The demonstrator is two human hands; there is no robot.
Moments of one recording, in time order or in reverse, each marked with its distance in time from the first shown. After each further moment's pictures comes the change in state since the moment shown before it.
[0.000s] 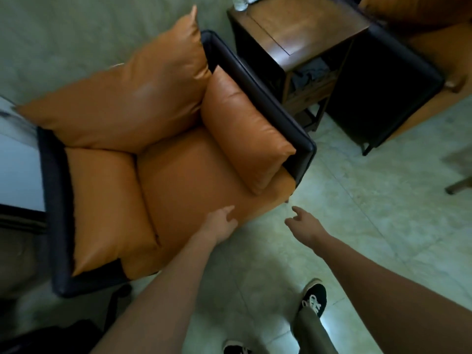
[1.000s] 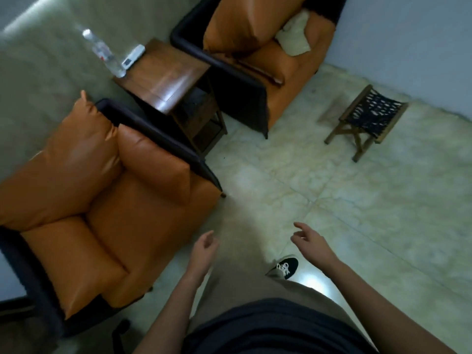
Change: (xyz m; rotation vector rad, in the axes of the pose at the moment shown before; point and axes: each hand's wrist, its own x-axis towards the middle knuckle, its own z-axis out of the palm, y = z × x) left_hand -0.242 0.198 0.102 -0.392 -0.043 0.028; right_hand -0.302 0.206 -0.158 0.461 0.258 0.132
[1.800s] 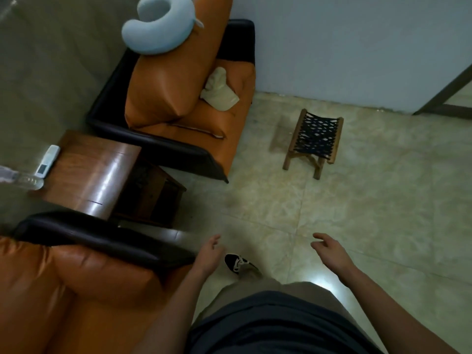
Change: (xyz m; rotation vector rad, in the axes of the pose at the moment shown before) left_hand 0.225 0.252 0.073 0.471 -0.298 0.145; right_hand 0.147 -0.051 -0.164 0.323 0.299 0.274
